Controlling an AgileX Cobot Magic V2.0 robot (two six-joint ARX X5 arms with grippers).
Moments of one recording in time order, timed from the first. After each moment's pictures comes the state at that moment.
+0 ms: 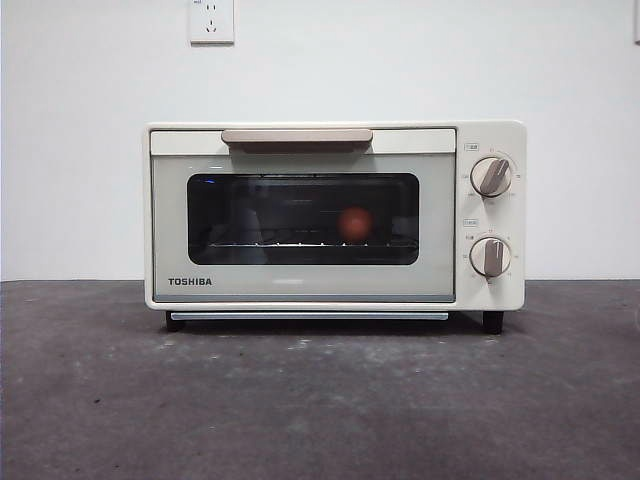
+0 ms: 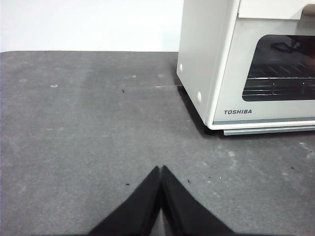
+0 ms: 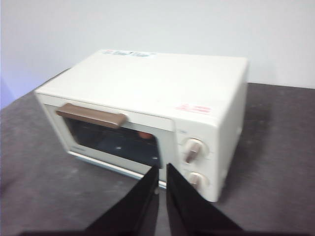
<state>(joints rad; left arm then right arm) -0.02 0.00 0.03 -0.17 0.15 -0.01 0.22 0.51 0.77 -0.46 -0.24 0.10</state>
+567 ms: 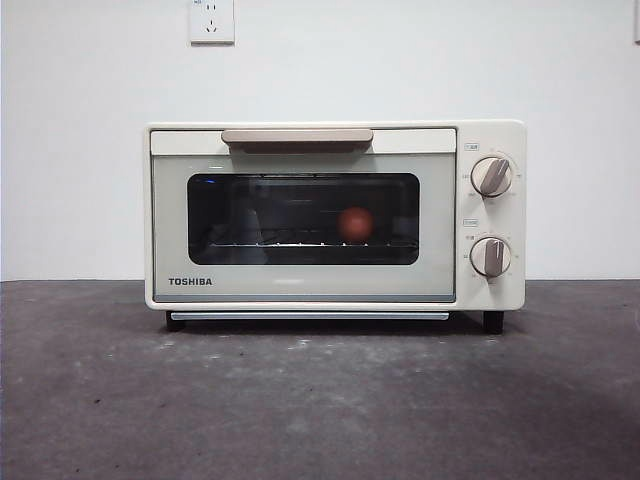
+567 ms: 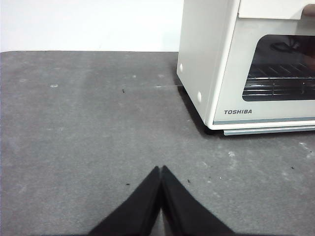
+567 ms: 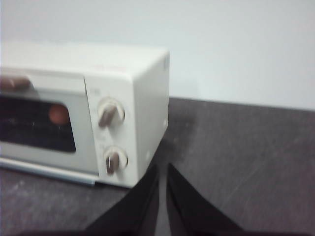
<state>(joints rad) -0.02 0.00 0.03 -0.17 0.15 -0.01 0.01 0.09 0.17 -0.11 -0.23 0.02</state>
